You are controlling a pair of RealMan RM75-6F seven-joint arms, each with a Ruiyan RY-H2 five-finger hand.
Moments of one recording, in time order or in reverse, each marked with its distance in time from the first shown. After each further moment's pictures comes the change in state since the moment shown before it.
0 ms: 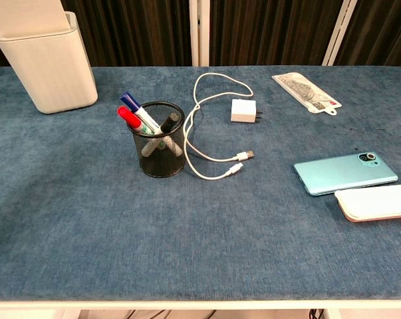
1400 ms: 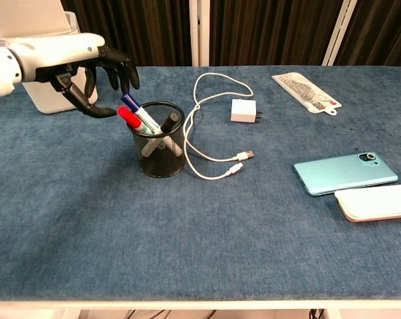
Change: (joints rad) left arm -0.396 -0.319 -0.109 0.221 -0.298 -0.364 -0.056; right arm 0.018 0.029 0.018 -0.025 0.099 -0.082 -0.008
